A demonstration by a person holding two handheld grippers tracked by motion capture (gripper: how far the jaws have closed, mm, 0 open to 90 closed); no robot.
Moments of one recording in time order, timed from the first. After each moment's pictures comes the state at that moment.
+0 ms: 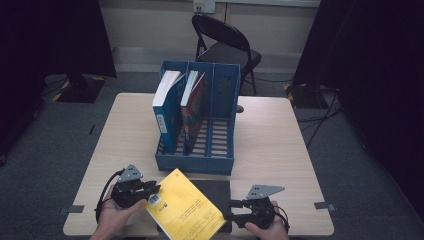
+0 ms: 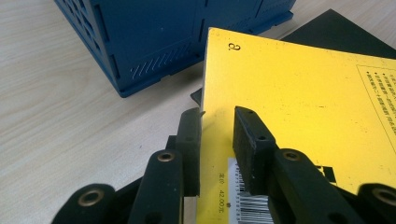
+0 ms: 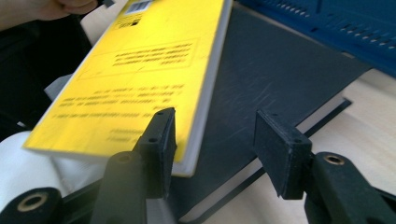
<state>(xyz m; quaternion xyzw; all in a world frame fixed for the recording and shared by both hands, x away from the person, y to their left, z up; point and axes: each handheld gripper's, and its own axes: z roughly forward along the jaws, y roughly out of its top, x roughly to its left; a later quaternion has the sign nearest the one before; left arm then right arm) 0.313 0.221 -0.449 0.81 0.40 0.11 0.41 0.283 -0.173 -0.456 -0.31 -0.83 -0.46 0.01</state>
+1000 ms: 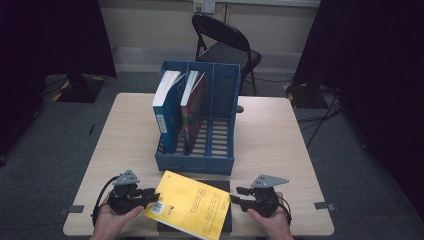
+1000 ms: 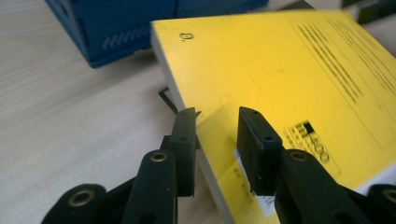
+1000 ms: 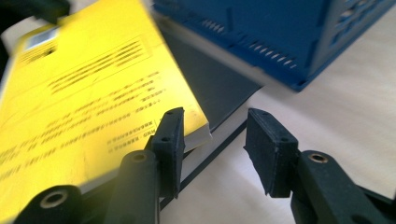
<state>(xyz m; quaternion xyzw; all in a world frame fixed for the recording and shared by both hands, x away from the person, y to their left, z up) 0.294 0.226 -0.446 0.82 0.41 0.05 0.41 0.311 -0.186 -0.459 -0.36 -0.82 -0.44 -0.07</state>
